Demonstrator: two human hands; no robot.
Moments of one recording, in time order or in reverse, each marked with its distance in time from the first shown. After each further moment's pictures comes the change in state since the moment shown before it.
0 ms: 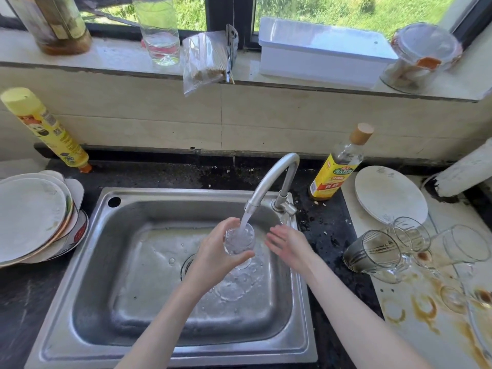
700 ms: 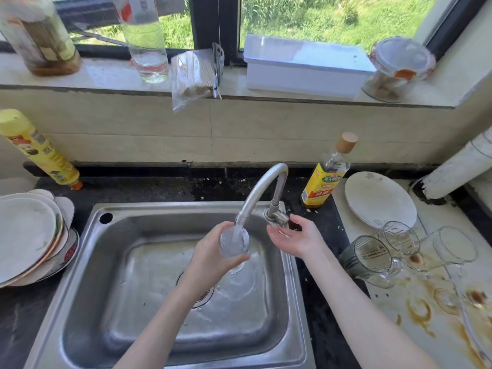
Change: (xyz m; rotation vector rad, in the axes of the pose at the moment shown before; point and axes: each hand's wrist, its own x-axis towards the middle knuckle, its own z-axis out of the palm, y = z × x) left_hand 0.013 0.016 -0.005 0.048 -0.018 -0.053; right_hand -0.016 -0.053 0.006 0.573 0.047 0.232
